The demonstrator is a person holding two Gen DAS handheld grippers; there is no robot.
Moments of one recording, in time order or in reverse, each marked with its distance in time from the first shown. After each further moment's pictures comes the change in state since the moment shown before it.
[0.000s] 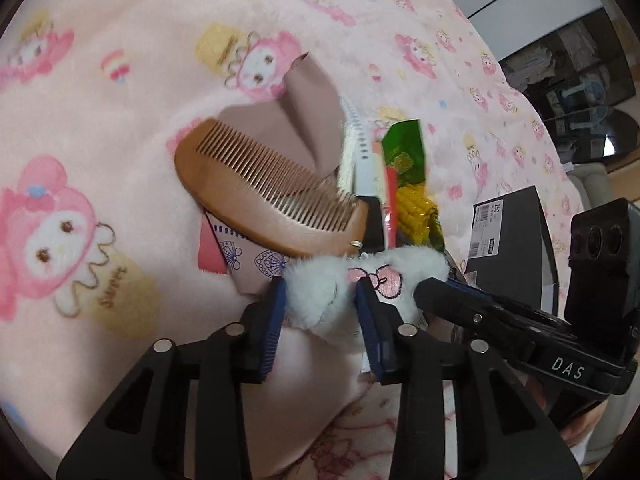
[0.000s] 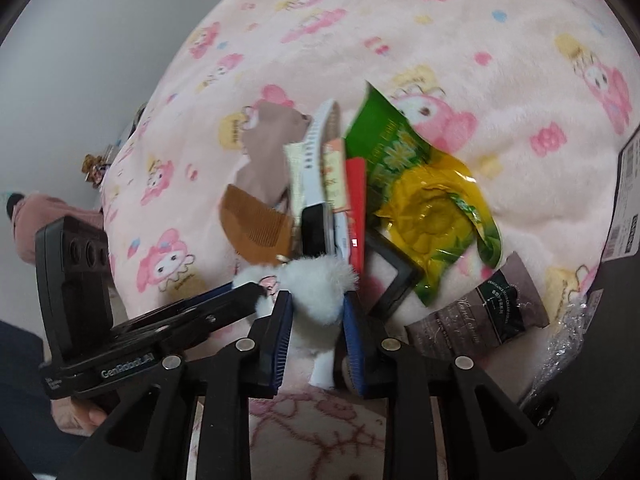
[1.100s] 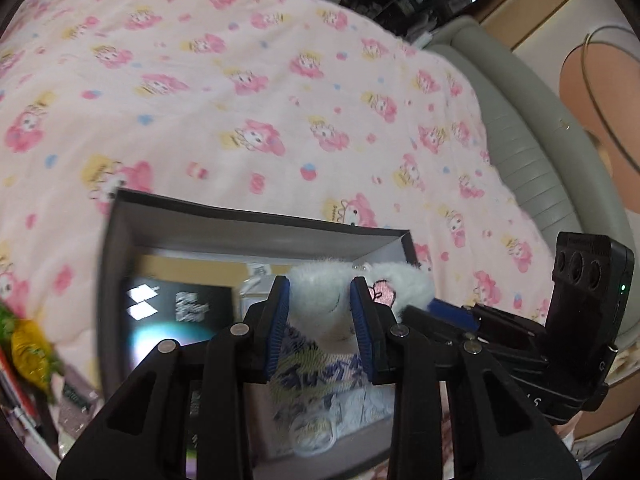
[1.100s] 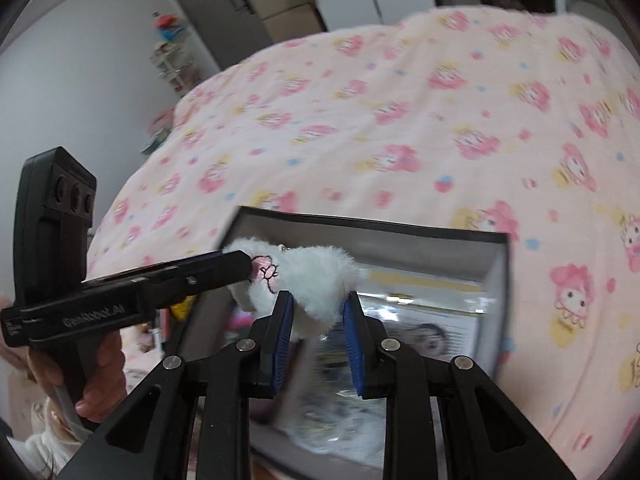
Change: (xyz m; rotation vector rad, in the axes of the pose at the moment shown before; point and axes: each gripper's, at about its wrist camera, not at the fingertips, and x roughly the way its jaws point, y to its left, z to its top) left arm 0.093 -0.385 -0.020 0.559 0.138 -0.237; right arm -0.281 -0.233 -0.080 0.264 -0.422 -0.235
